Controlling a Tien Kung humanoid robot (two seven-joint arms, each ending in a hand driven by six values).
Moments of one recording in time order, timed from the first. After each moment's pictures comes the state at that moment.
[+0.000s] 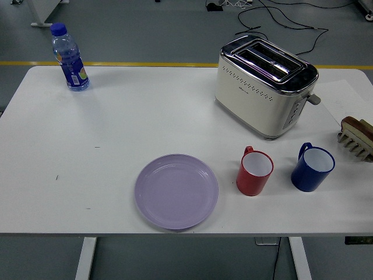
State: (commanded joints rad) left arm -0.09 0.06 -0.99 -0.18 1.13 0.14 0.29; right arm 0.23 -0.38 1.68 1.35 -1.14 -0.04 -0.13
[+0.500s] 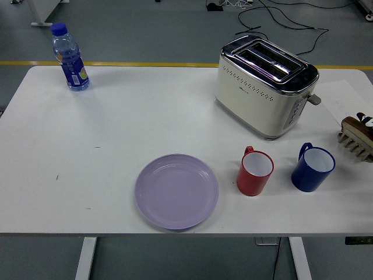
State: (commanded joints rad) left arm -0.09 0.07 -0.99 -0.18 1.13 0.14 0.29; right arm 0.22 -0.40 1.58 1.42 -1.71 0.04 -0.24
